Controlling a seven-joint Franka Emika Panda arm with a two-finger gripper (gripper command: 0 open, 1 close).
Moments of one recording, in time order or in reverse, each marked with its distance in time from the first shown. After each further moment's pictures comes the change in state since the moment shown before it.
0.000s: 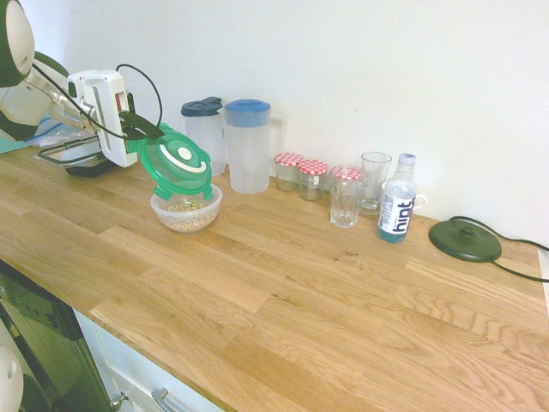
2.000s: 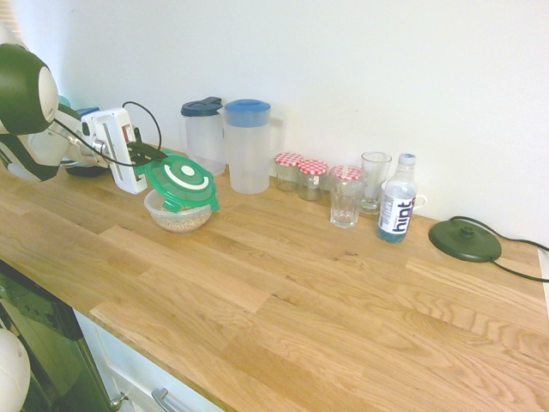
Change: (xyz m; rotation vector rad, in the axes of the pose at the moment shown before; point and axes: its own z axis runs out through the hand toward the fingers) arm -0.057 -0.071 -0.015 -0.088 0.121 -0.060
